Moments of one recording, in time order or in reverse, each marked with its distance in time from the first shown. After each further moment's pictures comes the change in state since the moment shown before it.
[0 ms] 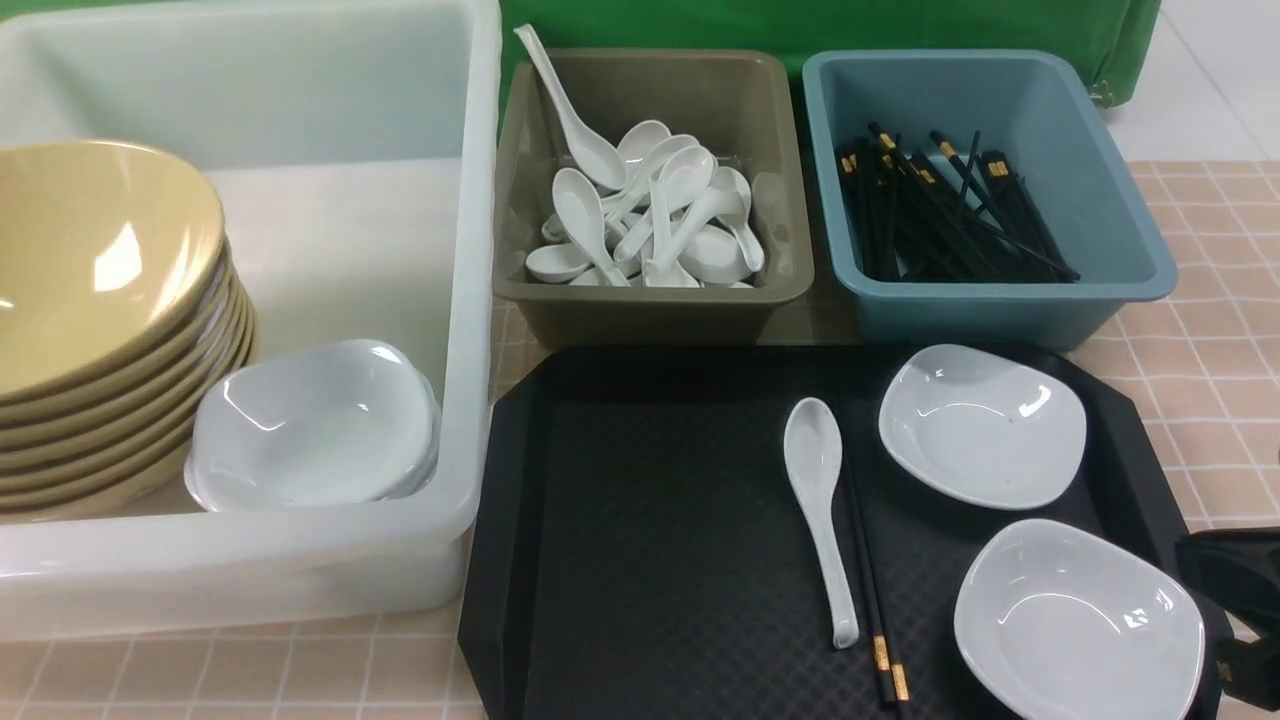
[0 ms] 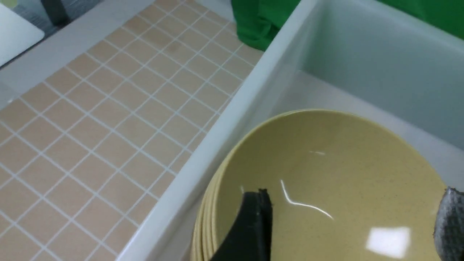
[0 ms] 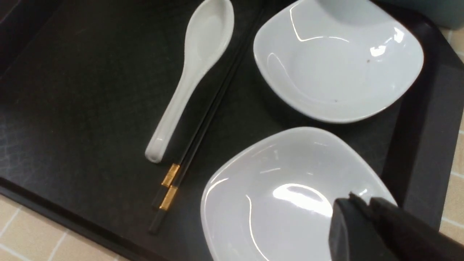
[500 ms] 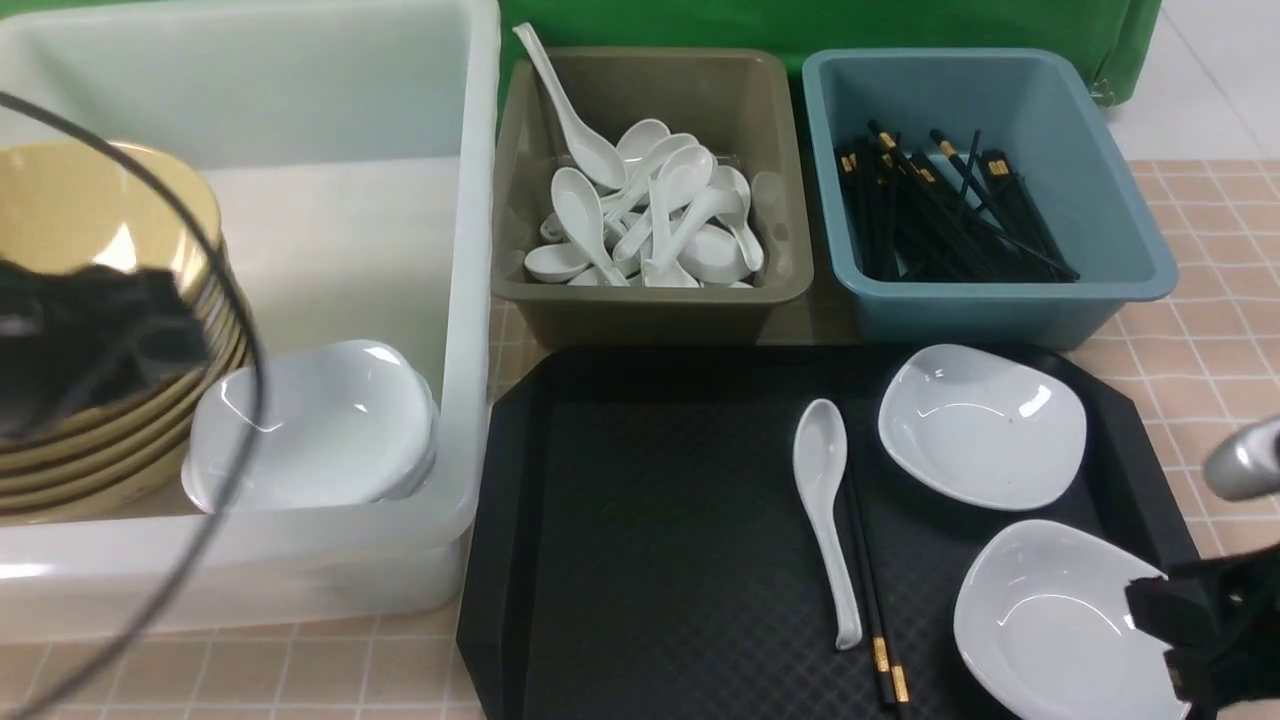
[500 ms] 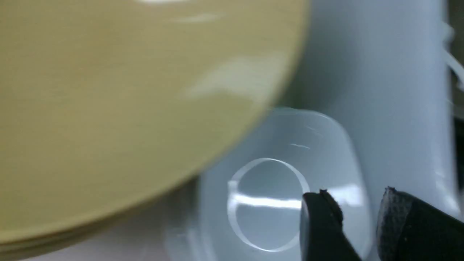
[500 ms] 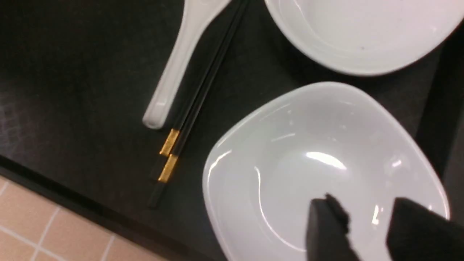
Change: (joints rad) right arm 0.000 0.180 -0.016 0.037 -0.001 -0.031; left arm -0.286 -0.141 0.425 -0.629 -0.094 0.569
